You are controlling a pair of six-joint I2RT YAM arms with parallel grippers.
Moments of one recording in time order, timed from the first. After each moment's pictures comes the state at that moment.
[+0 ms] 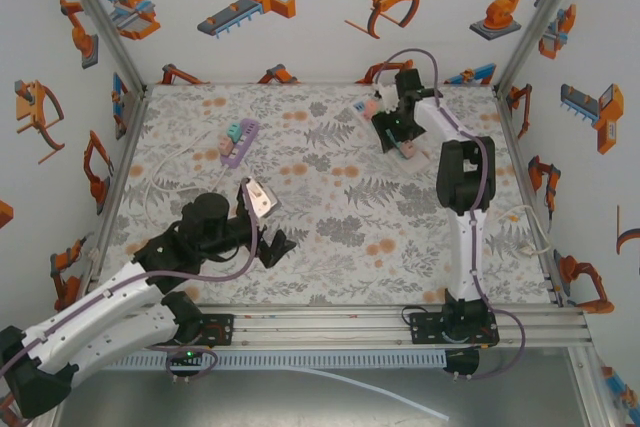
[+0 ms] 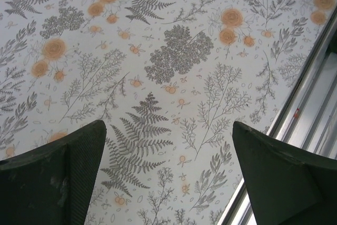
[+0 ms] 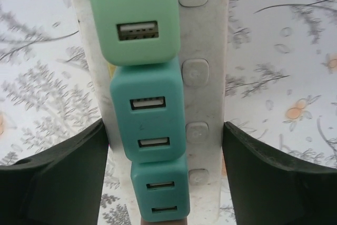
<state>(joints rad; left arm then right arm) -0.88 0.71 0.63 -0.32 0.13 0.09 0.22 2.28 1.90 -0.76 -0.09 -0.34</state>
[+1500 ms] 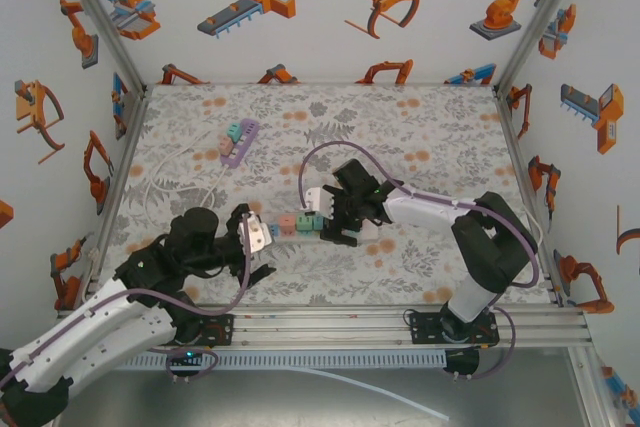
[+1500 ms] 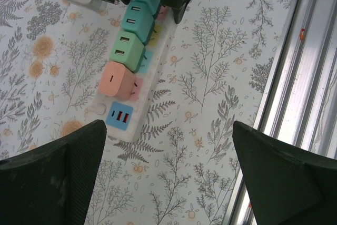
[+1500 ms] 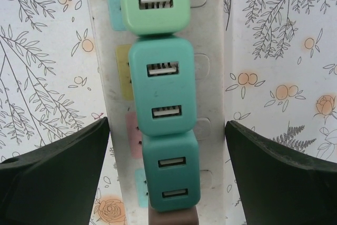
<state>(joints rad) -0.88 0.58 0.60 -0.54 0.24 0.38 0.76 1.66 0.95 -0.33 -0.36 -0.73</state>
